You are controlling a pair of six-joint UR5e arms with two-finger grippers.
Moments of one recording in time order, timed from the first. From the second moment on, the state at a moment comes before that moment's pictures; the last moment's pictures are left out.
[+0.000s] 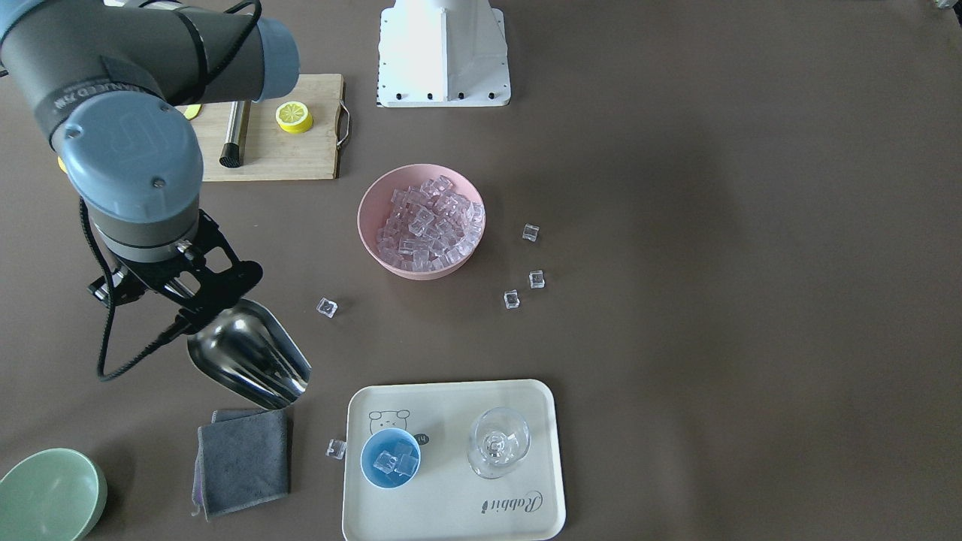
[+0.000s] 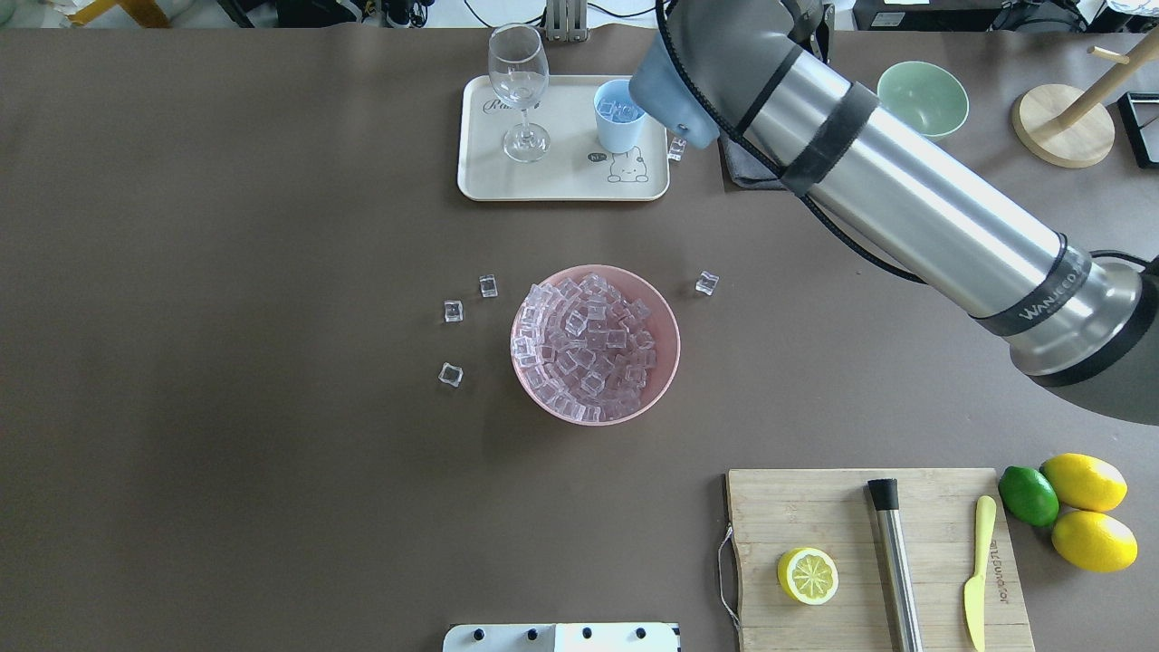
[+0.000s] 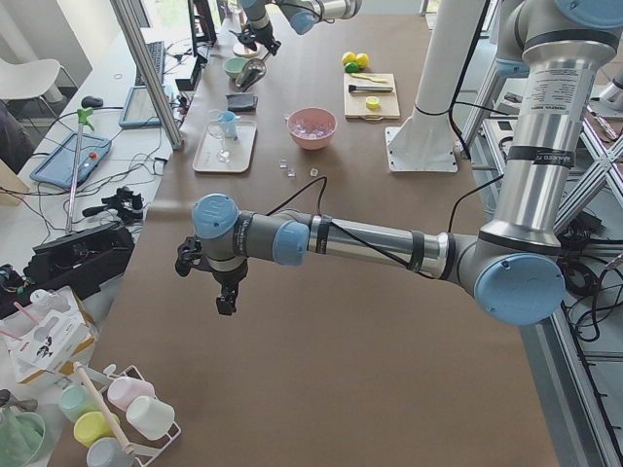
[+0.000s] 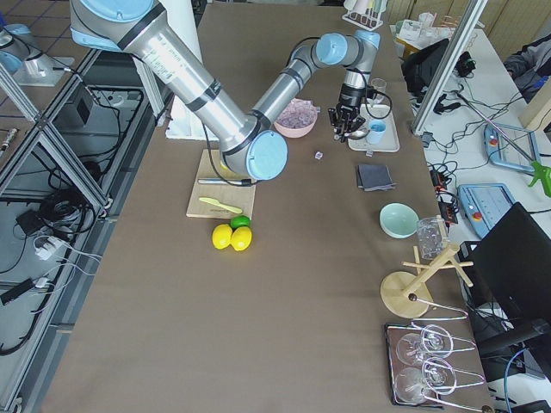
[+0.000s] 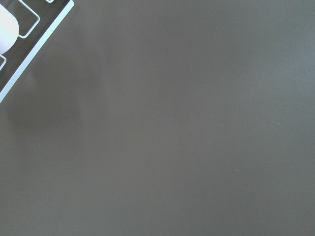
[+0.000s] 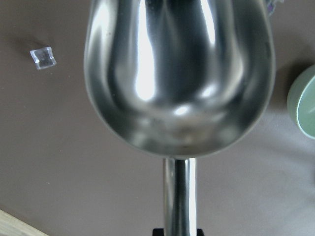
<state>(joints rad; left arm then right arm) -1.51 -1.72 -1.56 -1.60 -2.37 -0.06 0.95 -0.75 1.61 -2.32 1.93 -0.25</state>
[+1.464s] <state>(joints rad) -1.46 -1.70 -1.53 -1.60 -2.34 -0.06 1.24 -1.68 1.69 -1.57 2.32 0.20</state>
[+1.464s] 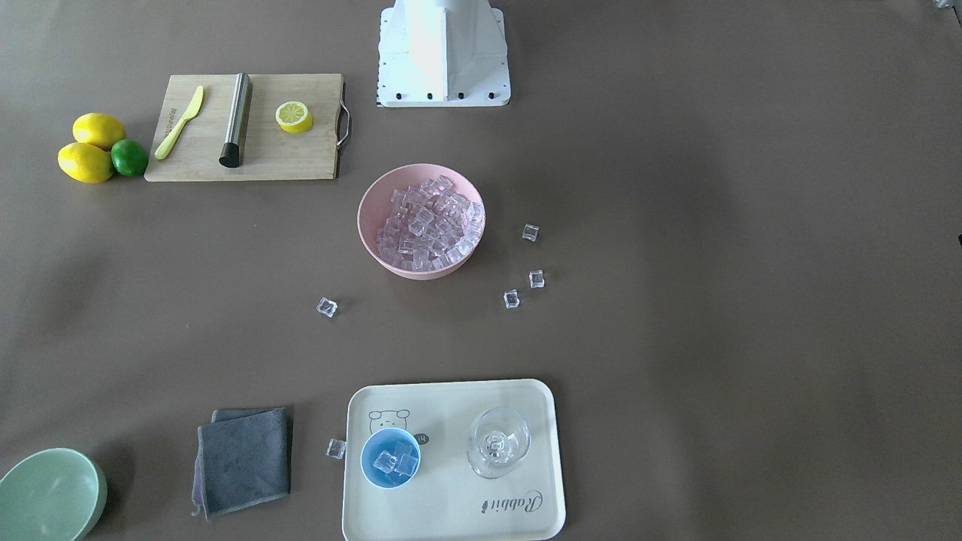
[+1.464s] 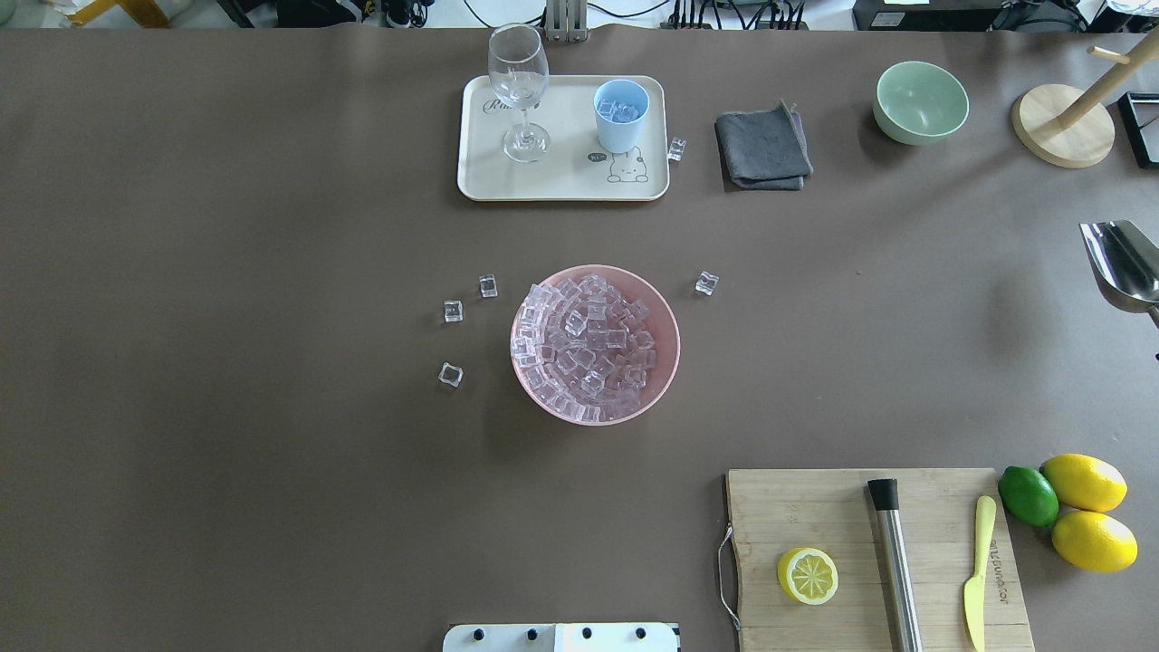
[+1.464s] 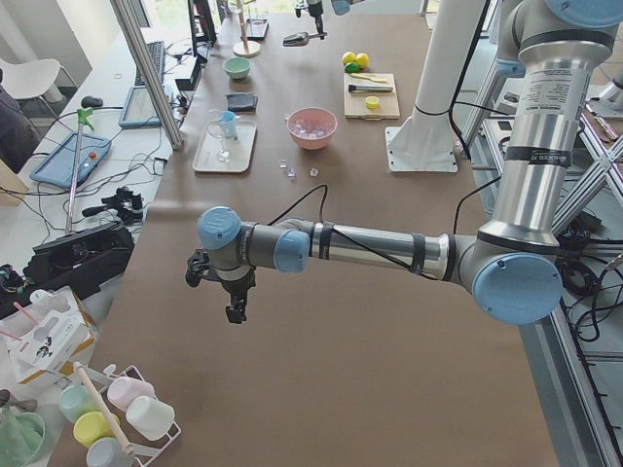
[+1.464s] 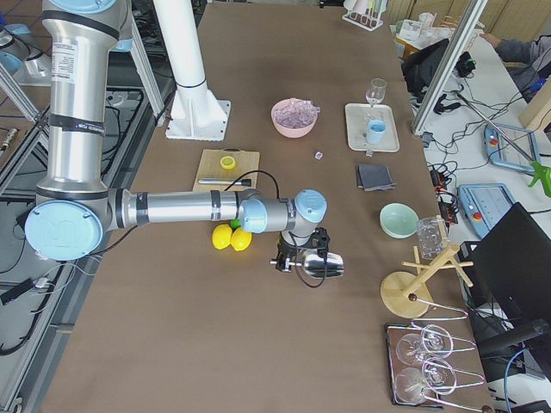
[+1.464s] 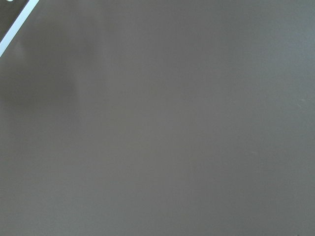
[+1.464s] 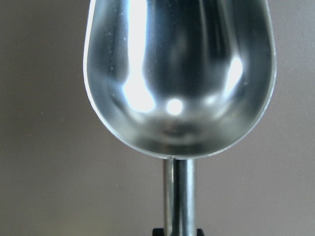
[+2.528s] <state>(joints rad) -1.46 -1.70 -1.55 -1.61 -2.33 -0.06 1.25 -1.69 1.62 -1.49 2.31 0.19</state>
